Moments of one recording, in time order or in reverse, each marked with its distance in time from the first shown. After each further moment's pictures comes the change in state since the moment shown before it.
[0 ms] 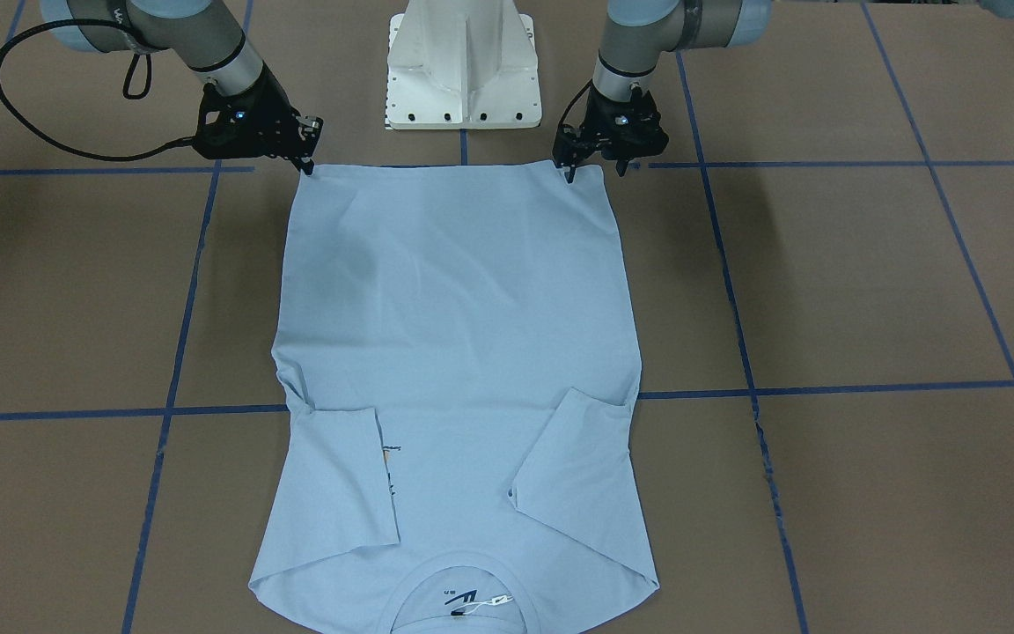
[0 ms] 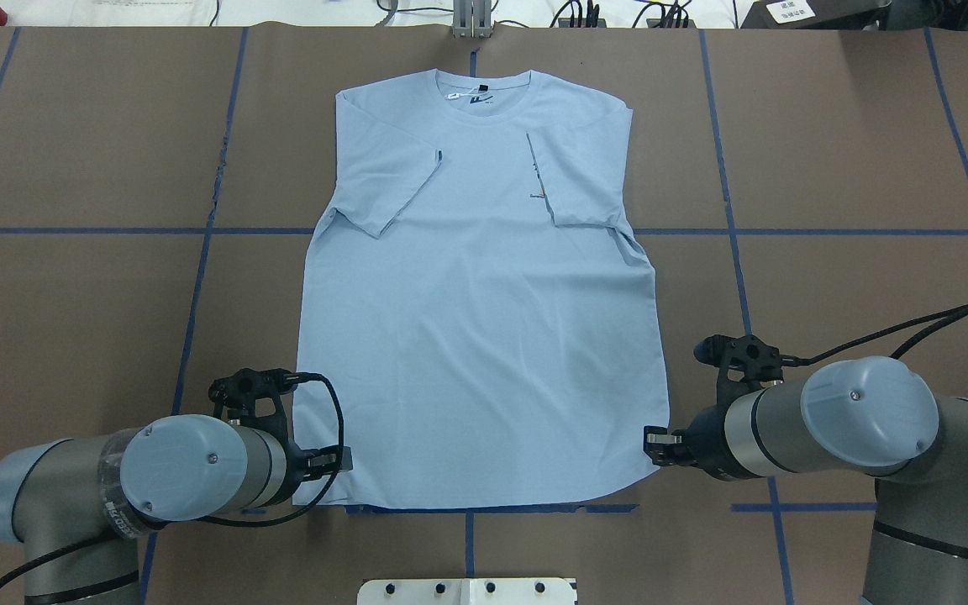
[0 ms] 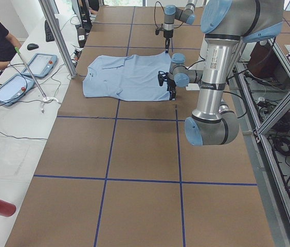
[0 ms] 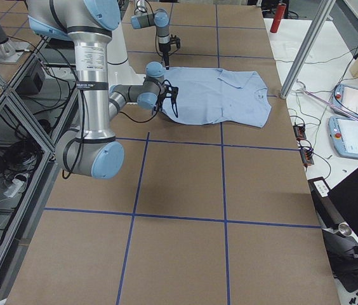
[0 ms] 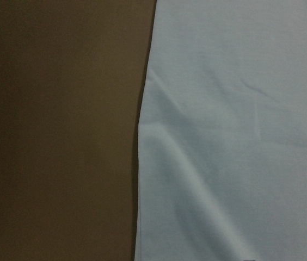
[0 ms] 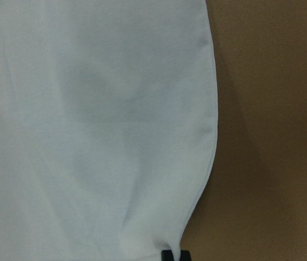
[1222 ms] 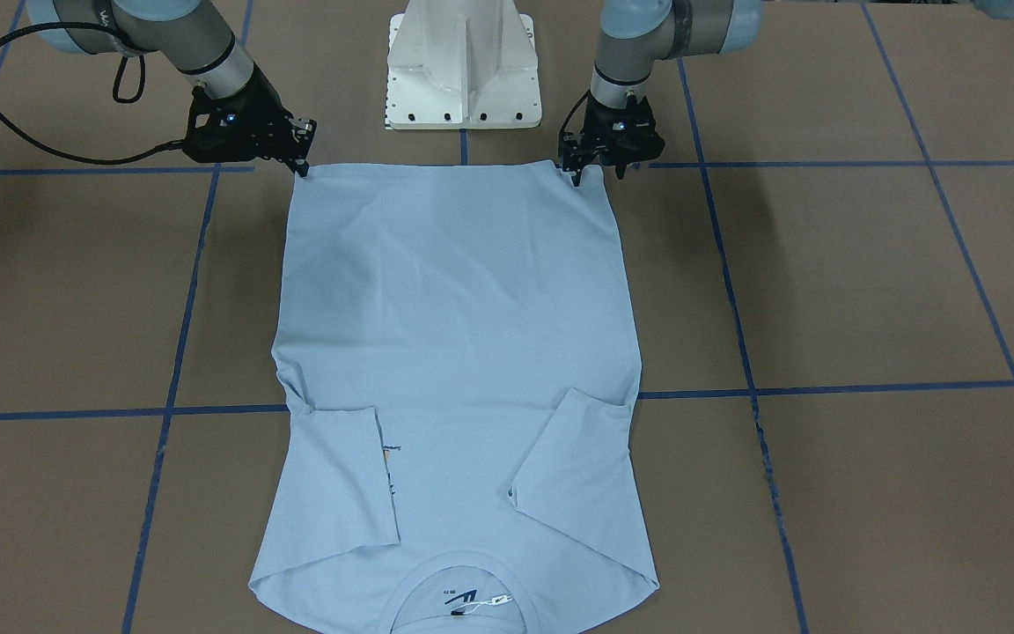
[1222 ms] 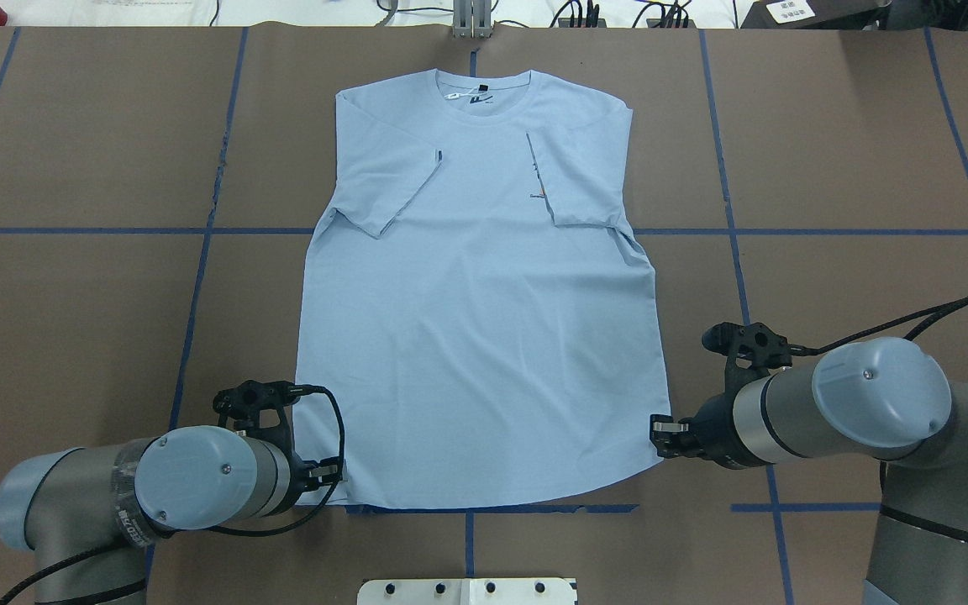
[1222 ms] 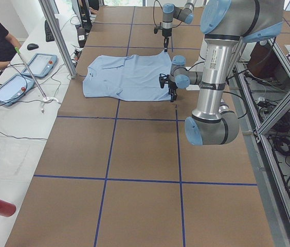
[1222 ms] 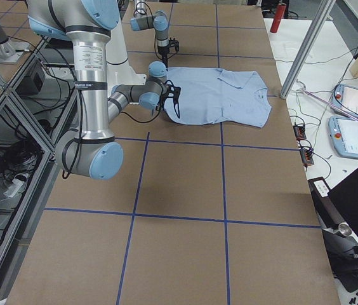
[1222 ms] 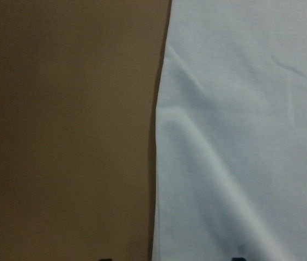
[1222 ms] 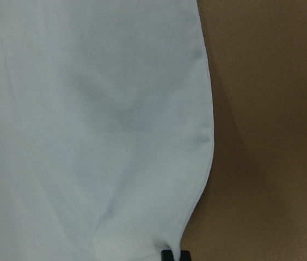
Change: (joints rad) left arm 0.019 -0.002 0.020 0.014 0.001 -0.003; right arm 0.035 -0.001 0.002 0.000 0.042 0.000
